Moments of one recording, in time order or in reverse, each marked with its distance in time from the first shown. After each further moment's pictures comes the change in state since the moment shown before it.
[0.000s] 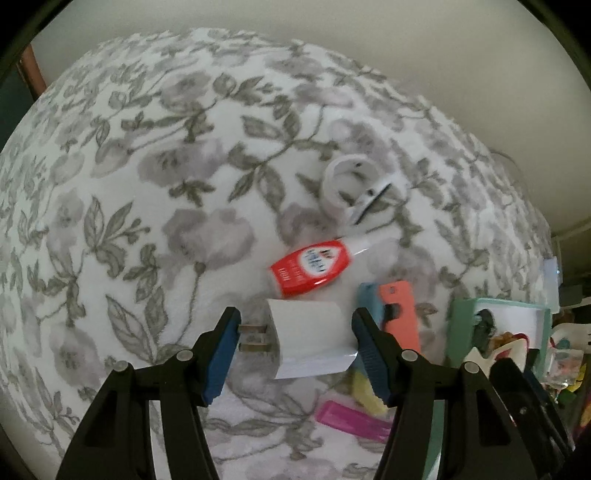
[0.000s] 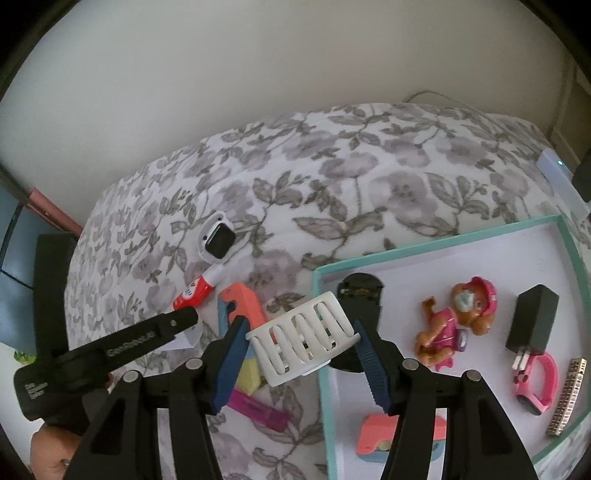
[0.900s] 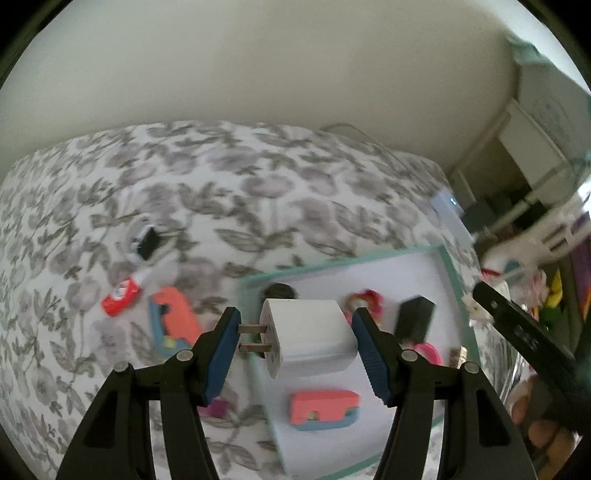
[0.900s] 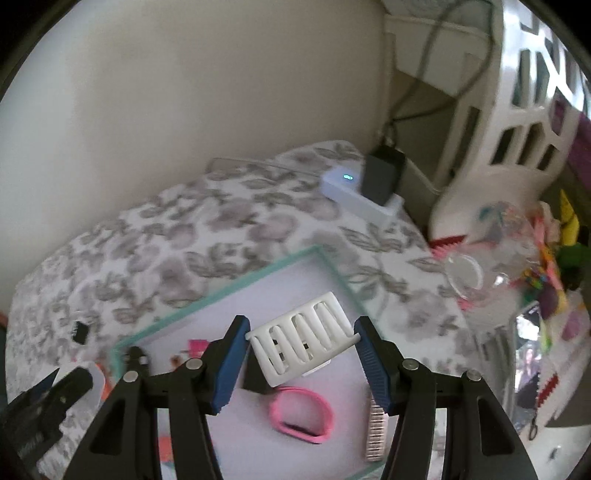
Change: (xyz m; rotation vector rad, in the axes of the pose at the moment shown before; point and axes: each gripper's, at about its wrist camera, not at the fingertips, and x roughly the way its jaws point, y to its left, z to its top) left arm -0.066 -0.170 -0.061 0.378 -0.108 -0.134; right arm -0.101 -0.172 0.011 0.261 -0.149 -0.395
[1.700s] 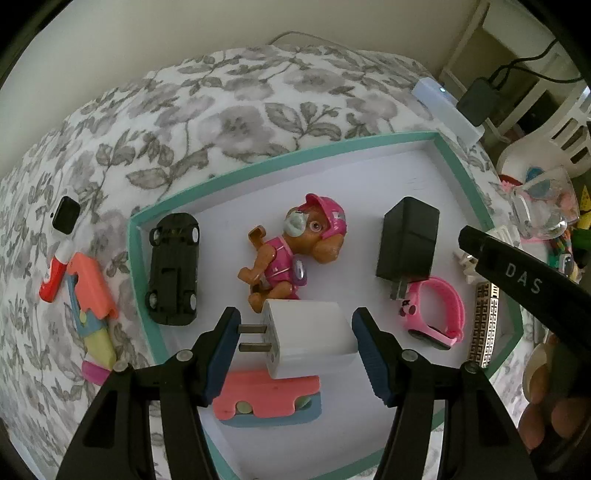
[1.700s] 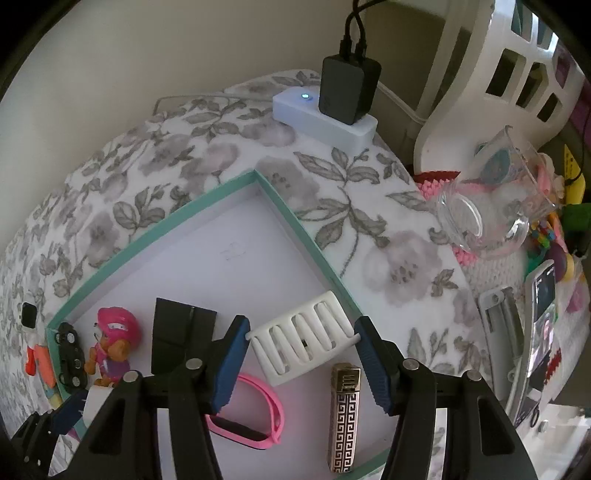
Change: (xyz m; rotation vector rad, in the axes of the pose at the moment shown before) left arm 0.081 -0.065 -0.042 0.154 0.209 0.082; right arm 0.065 -0.030 -0.022 0.017 0.180 -0.070
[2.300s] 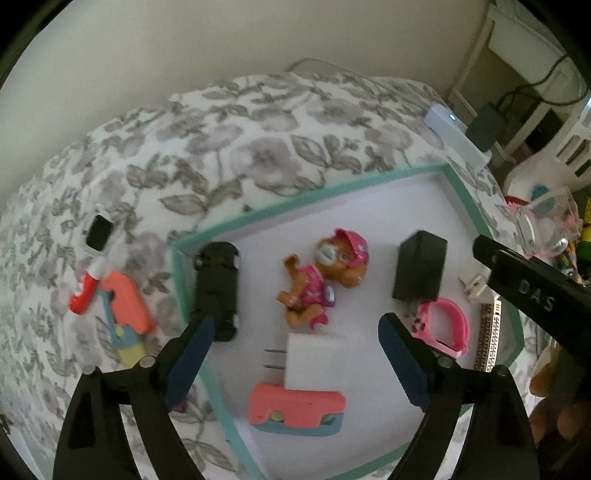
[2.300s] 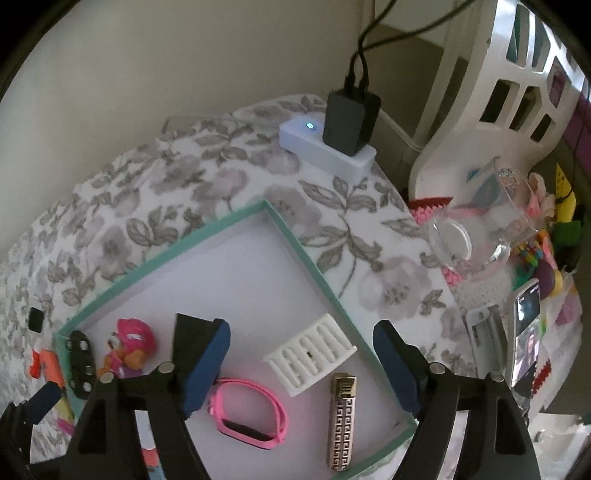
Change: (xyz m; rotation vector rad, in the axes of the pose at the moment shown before) left arm -0.026 0.017 0.008 -0.018 -0.076 0.060; right arm -0.025 0.007 0.006 -0.021 -0.080 0.009
